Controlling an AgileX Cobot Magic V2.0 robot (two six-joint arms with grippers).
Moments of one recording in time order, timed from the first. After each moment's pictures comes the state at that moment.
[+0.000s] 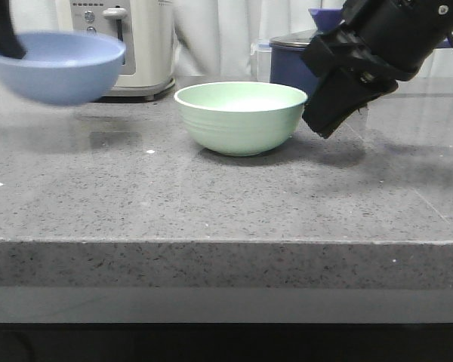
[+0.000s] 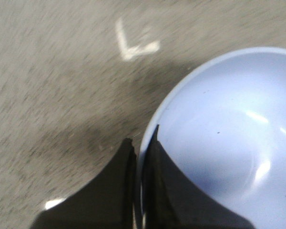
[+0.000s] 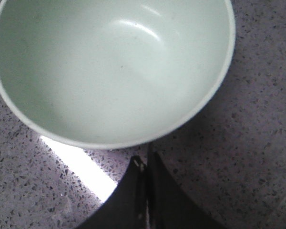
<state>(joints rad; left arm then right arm) -0.22 1.67 -1.58 -0.07 0.98 0.01 0.34 1.51 -1.06 0.52 0.56 -0.64</state>
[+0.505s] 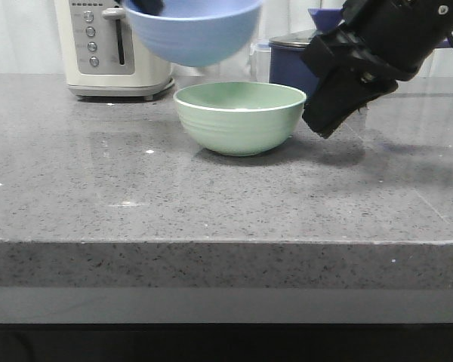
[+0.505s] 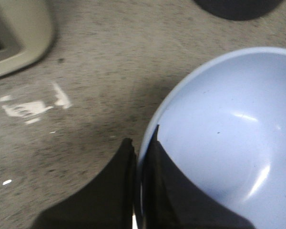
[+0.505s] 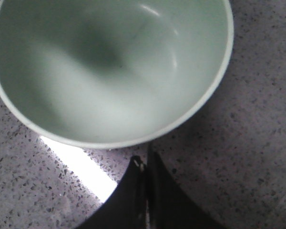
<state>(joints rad) -0.49 1.83 -1.86 -0.09 1.02 0.02 0.34 1.51 -1.06 0.52 0.56 -0.64</state>
